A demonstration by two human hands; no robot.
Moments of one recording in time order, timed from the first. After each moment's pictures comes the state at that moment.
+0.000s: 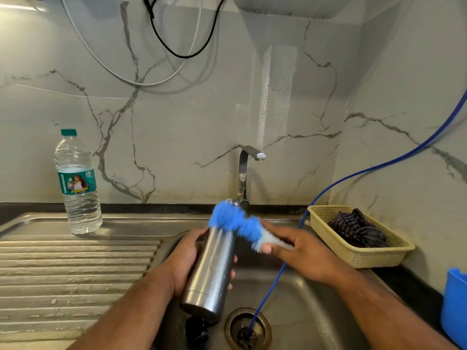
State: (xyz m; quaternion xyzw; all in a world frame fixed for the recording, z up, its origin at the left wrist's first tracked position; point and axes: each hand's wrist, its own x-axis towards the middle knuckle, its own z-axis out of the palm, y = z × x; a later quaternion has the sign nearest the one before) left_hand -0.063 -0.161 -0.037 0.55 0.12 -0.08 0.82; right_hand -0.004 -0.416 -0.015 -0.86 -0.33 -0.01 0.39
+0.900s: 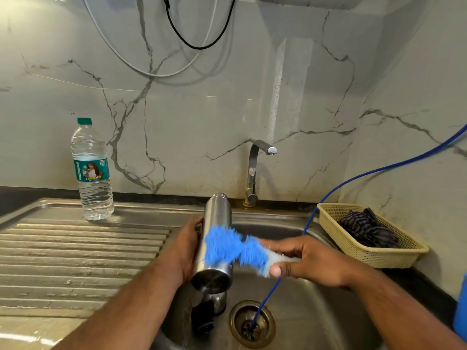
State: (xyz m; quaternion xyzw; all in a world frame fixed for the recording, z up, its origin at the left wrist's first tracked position) left_hand -0.062 -0.156 -0.034 0.53 0.20 -0.01 0.83; right_hand -0.019 -0.418 -0.003 -0.84 -0.40 0.13 0.33
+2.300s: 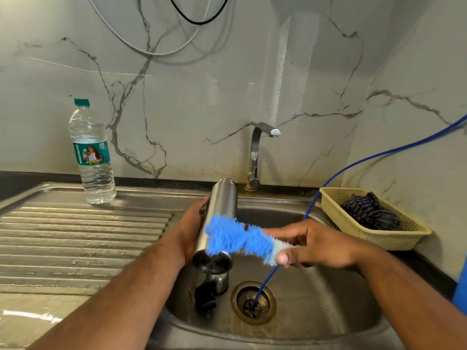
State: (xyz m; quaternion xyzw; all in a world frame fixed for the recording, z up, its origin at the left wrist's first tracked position) left_hand -0.074 -0.161 -0.029 0.54 0.15 -0.04 0.83; right_hand -0.015 -0.423 -0.009 -0.81 -0.40 0.21 0.37
